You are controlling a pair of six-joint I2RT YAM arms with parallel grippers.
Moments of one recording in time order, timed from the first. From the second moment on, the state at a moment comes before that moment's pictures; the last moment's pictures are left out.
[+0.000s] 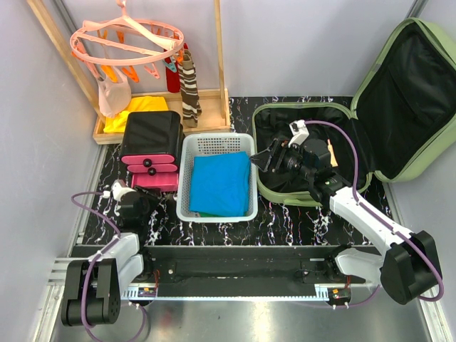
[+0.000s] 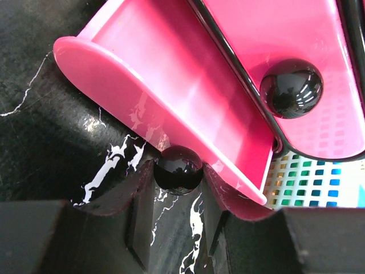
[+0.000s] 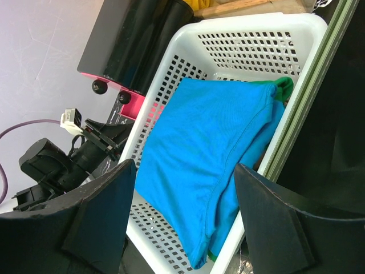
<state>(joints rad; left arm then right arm) 0.05 0.96 0.04 0.47 -0.06 -0.91 0.46 1.15 0.76 0.16 -0.35 0.67</state>
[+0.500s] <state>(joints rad) 0.05 0.83 0.04 0.34 -0.06 -0.91 0.46 1.13 0.75 0.15 -0.35 0.66</state>
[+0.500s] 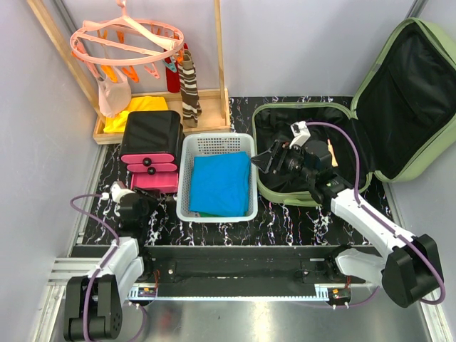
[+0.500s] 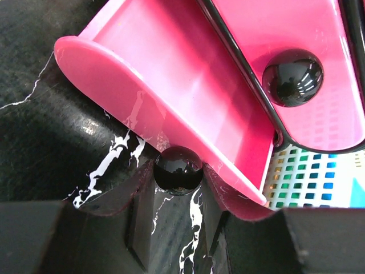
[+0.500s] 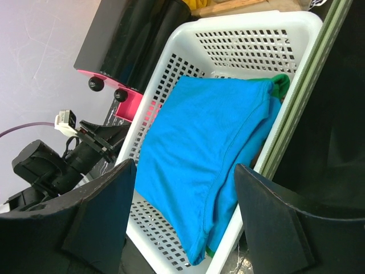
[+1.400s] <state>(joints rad) 0.05 0.39 0.13 -0.12 -0.20 -0.88 0.01 1.26 1.02 -0.29 -0.23 0.38</state>
